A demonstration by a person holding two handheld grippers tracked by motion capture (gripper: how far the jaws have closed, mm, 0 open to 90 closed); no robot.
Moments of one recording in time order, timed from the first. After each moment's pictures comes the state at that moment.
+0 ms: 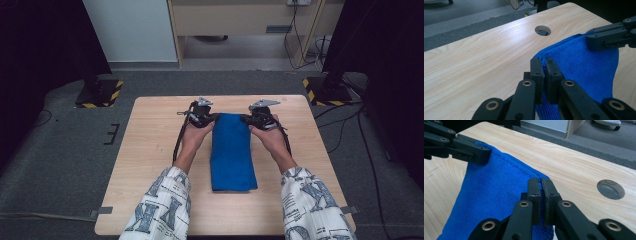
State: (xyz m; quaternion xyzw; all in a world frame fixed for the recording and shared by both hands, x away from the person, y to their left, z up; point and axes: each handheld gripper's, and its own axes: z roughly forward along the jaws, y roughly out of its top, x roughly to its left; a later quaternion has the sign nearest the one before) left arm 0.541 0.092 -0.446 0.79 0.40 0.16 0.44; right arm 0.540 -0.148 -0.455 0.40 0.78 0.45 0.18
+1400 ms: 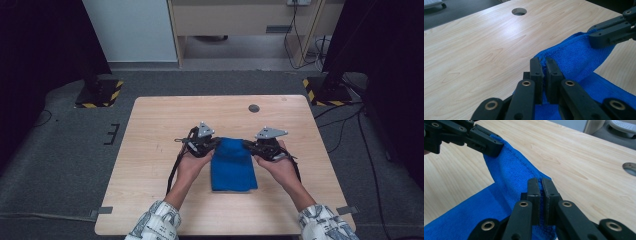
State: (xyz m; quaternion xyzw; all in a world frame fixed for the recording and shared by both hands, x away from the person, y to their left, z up) left arm 0.443 0.093 -0.461 0.81 0.36 0.17 0.43; right arm 0.440 -0.158 -0.472 0.33 0.81 0.46 0.17
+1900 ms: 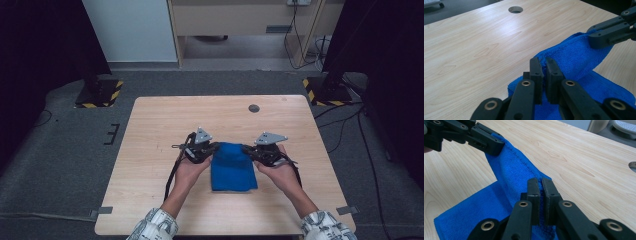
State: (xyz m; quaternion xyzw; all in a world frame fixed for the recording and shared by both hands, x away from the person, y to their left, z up) left arm 0.425 0.098 -0.463 0.80 0.36 0.17 0.44; right arm 0.423 -0.156 -0.471 0.32 0.81 0.46 0.17
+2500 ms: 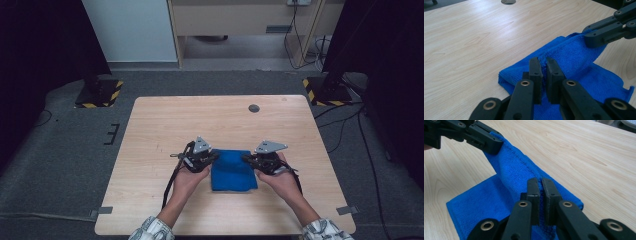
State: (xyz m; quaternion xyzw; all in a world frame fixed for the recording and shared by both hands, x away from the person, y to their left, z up) left arm 0.403 0.103 -0.479 0.81 0.35 0.15 0.45; right arm 0.405 -0.156 -0.487 0.31 0.82 0.46 0.15
